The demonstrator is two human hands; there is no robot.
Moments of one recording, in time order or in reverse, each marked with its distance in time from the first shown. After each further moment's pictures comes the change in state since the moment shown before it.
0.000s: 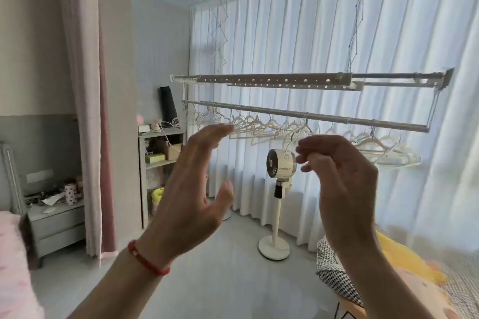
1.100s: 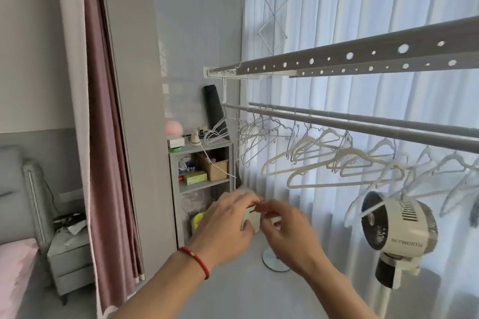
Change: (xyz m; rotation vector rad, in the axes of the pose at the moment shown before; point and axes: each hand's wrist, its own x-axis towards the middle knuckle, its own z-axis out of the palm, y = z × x) left_hand 0.264 -0.621 0.344 0.393 -0.426 -0.414; right_hand 0.297 0.700 0.319 -0.268 -0.735 0.311
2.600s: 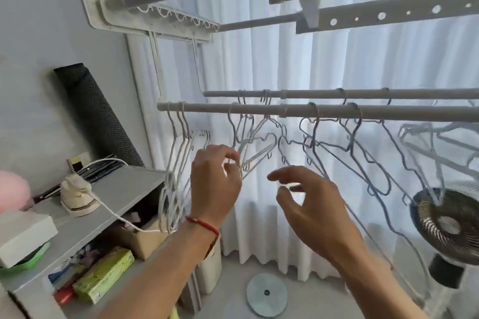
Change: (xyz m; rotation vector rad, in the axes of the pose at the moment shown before) left_hand 0.603 -0.543 0.161 -0.557 0.271 0.227; right_hand 0.610 0.145 0.279 -0.276 0.600 0.297
